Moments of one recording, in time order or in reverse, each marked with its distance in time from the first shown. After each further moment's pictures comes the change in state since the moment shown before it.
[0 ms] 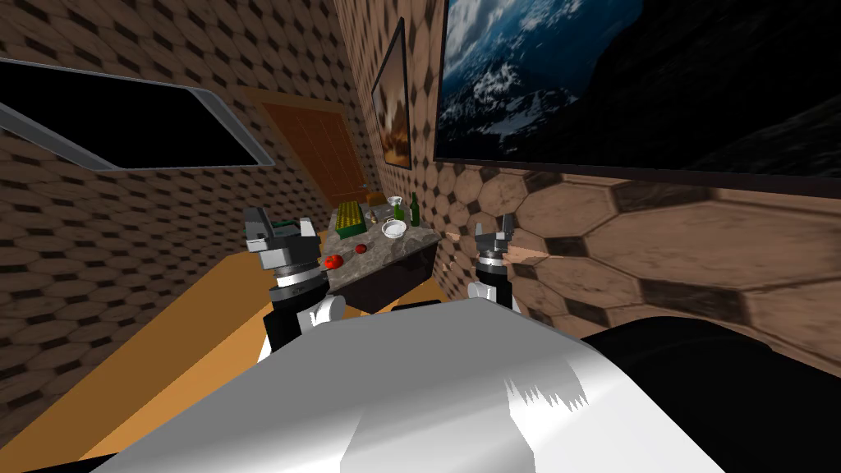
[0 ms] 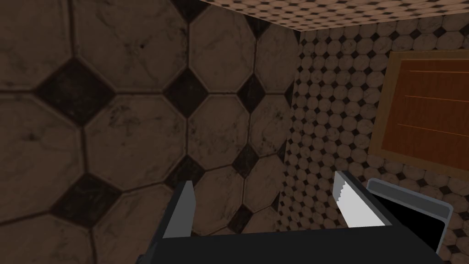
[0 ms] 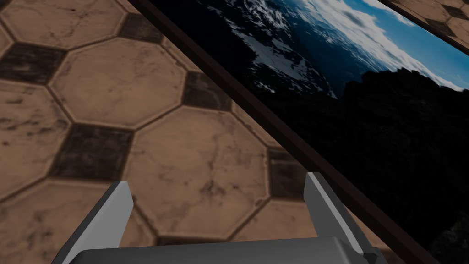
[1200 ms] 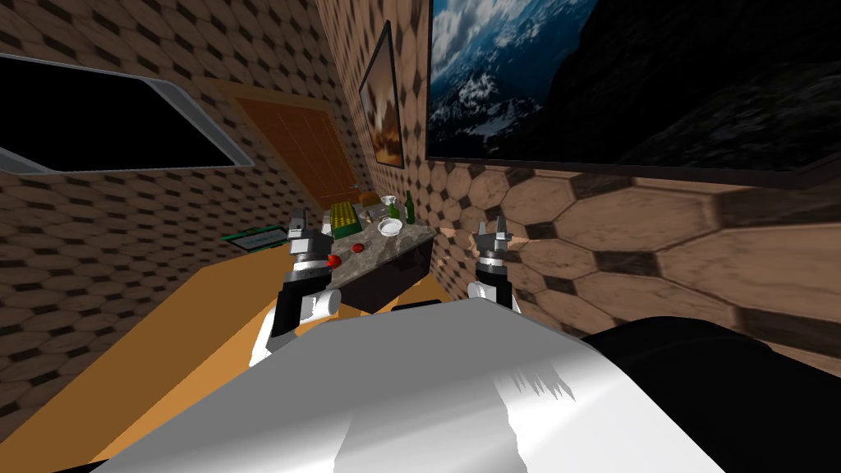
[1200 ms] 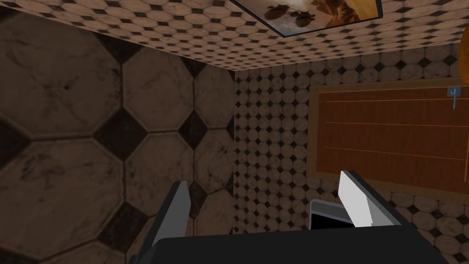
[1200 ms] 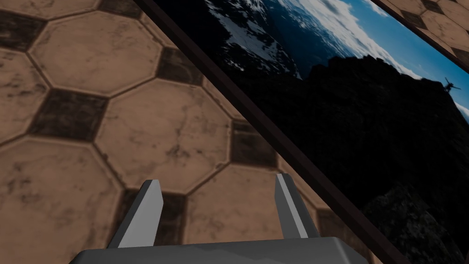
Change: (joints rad) left arm -0.092 0.092 0.055 0.070 -0.055 0.287 0.079; right arm 0.000 0.000 0.000 0.000 0.000 0.000 0.000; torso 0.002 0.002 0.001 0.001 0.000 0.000
